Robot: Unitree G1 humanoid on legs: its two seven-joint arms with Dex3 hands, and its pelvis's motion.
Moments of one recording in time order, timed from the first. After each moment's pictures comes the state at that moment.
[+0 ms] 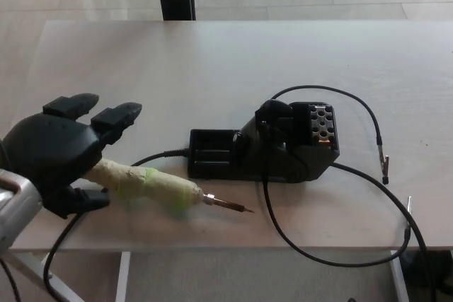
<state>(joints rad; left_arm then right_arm) -0.14 0.71 -0.18 -0.04 0.85 -0.13 -0.31 0.01 -0.92 -0.39 1.19 0.11 -0.11 0.33</state>
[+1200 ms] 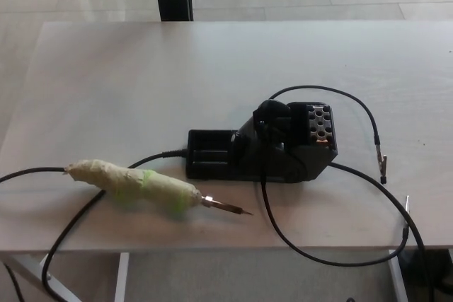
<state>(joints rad) 0.13 0.79 0.48 -0.17 0.64 0.00 -0.61 0.03 -0.92 -0.40 1.19 0.11 -0.11 0.33</state>
